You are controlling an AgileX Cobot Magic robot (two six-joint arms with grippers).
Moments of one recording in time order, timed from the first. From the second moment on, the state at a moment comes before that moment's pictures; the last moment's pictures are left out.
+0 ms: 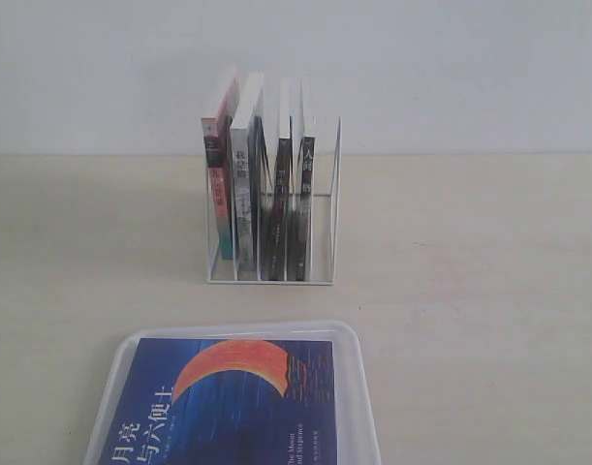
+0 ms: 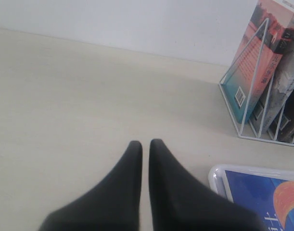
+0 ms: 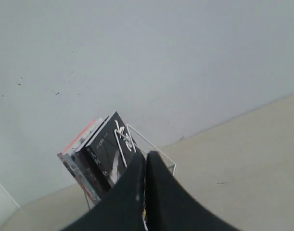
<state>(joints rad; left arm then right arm) -0.02 0.00 0.00 0.03 0.34 -0.21 0.12 0.14 0.00 -0.82 -0.22 1.39</state>
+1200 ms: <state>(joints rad) -0.02 0.00 0.00 0.03 0.34 -0.21 0.11 0.07 0.00 -0.95 0.04 1.42</state>
